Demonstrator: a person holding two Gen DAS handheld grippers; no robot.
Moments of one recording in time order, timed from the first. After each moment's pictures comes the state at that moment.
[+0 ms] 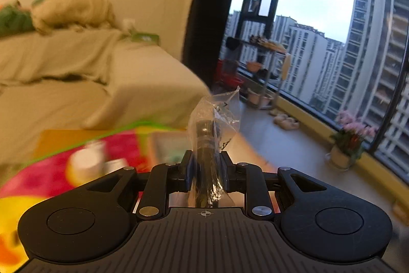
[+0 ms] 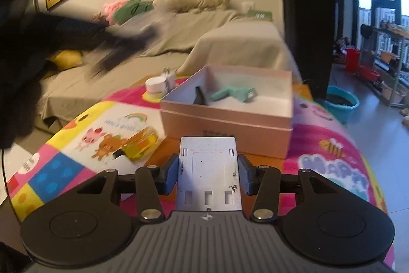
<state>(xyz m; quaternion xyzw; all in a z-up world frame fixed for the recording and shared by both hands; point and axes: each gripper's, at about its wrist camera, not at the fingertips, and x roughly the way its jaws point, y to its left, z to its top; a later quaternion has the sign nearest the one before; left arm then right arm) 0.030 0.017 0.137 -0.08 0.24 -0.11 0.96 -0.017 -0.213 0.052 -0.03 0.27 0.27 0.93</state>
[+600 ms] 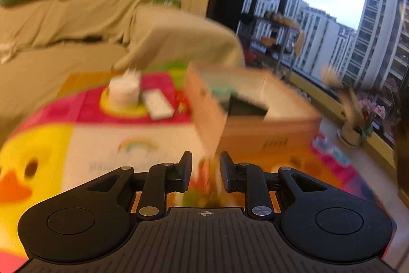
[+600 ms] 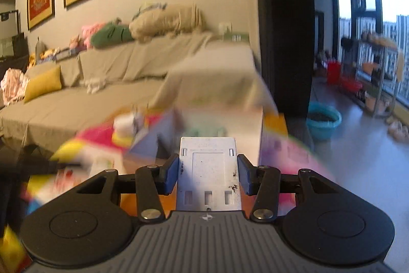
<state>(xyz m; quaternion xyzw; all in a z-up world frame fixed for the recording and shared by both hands) -0.037 0.081 0.042 -0.08 0.29 -0.08 0.95 0.046 -0.217 0.095 -0.02 0.22 0.23 0.95</state>
